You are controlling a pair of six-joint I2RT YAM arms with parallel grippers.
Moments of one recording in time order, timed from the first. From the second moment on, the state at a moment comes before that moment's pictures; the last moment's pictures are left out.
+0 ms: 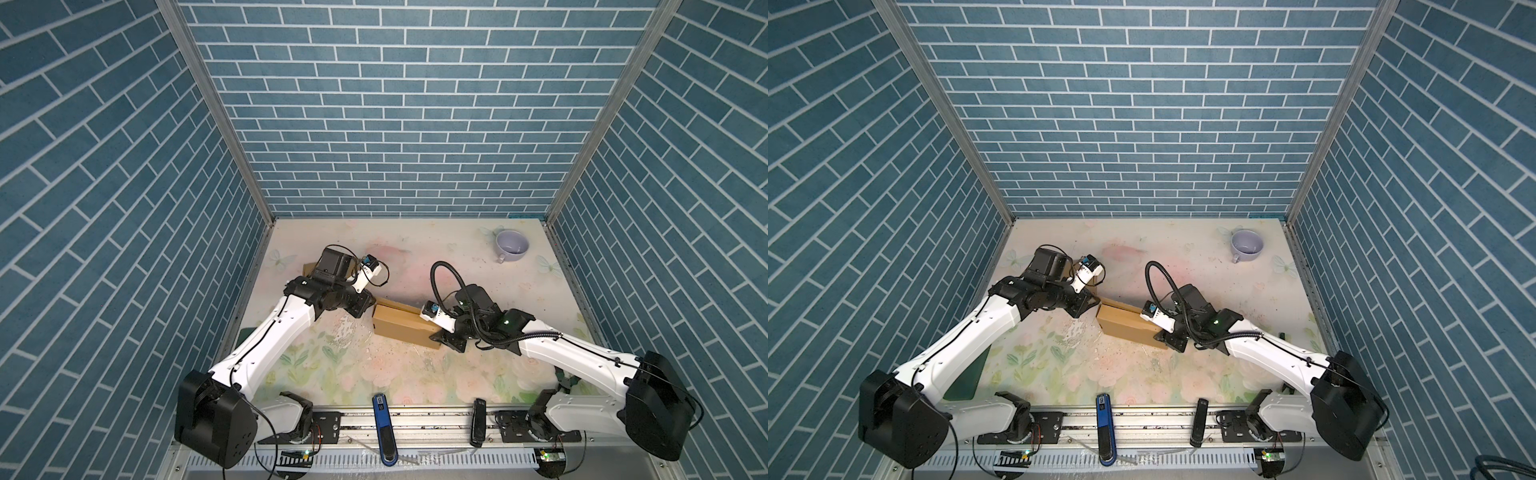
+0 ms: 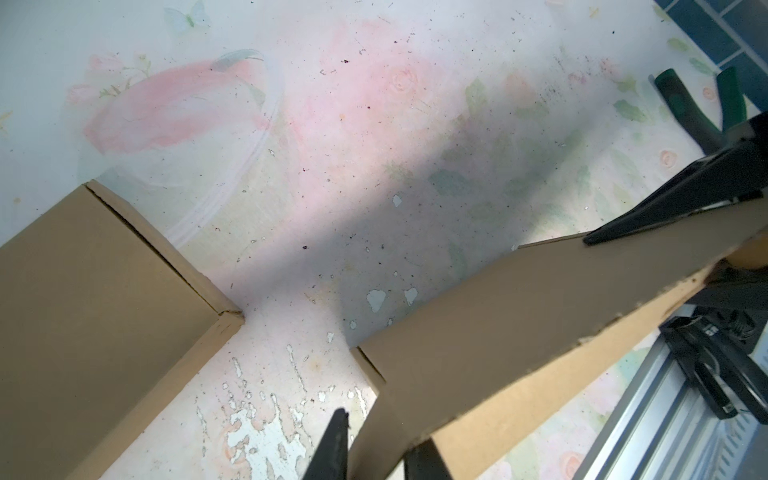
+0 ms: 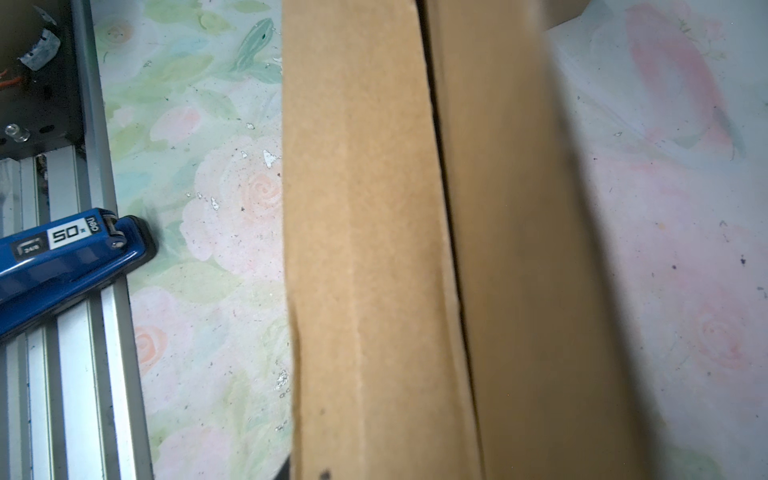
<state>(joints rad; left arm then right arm) -0.40 1.26 1.02 -0.72 0.36 0.17 0.83 1.25 0.75 -0.37 -0.28 -0.39</state>
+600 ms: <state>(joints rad) -0.43 1.31 1.08 -0.76 0.35 0.05 0.83 1.25 0.75 -0.38 -0.27 -0.39</state>
